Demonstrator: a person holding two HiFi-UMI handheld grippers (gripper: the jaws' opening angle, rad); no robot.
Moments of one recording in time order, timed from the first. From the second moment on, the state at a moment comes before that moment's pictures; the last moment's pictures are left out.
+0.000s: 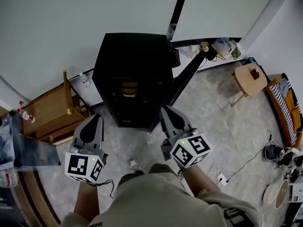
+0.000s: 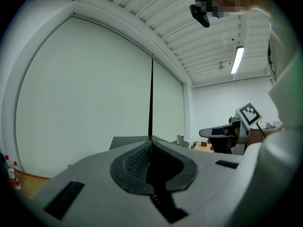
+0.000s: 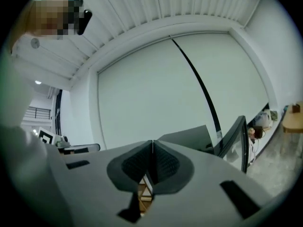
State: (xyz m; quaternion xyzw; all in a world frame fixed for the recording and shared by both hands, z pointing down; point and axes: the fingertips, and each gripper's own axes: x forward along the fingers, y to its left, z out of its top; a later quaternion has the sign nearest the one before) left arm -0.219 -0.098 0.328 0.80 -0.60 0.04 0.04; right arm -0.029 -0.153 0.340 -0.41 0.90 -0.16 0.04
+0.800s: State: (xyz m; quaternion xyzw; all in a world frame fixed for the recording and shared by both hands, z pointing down) left arm -0.225 -0.219 0.394 0.78 -0.60 -0.08 0.15; right arm -0.063 -0.264 0.429 -0.41 0.83 -0.35 0.11
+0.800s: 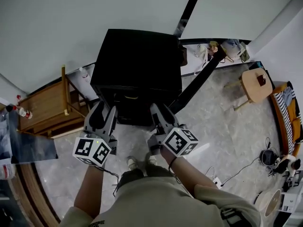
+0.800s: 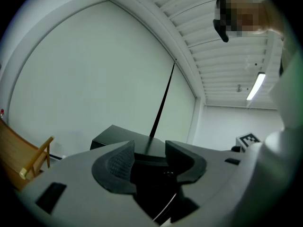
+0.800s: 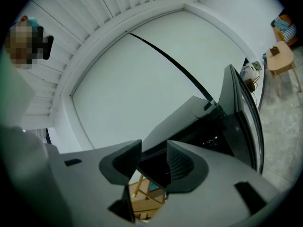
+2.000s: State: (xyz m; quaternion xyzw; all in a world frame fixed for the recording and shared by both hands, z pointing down) left arm -0.239 -0.310 0.558 0.68 -0.56 -0.26 0.41; right arm -0.094 -0.344 0.585 -0.46 0.75 -0.44 0.15
